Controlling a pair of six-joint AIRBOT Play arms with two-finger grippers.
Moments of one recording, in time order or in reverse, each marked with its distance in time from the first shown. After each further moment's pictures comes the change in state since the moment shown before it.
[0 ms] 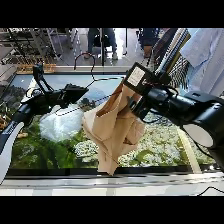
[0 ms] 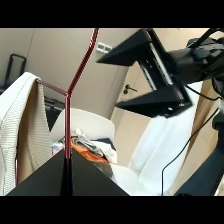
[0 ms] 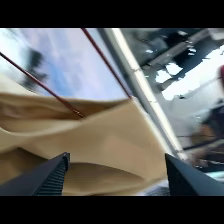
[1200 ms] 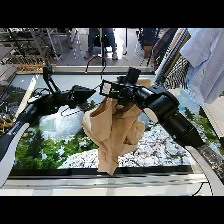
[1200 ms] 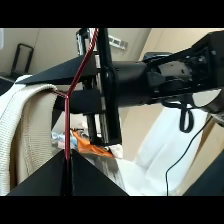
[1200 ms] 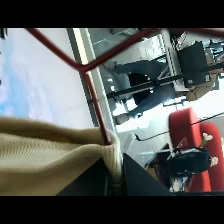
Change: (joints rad) left arm -0.073 -0.002 -0.001 -0.002 0.111 0.001; right arm -0.057 -0.282 0.001 0.087 -0.389 -0.337
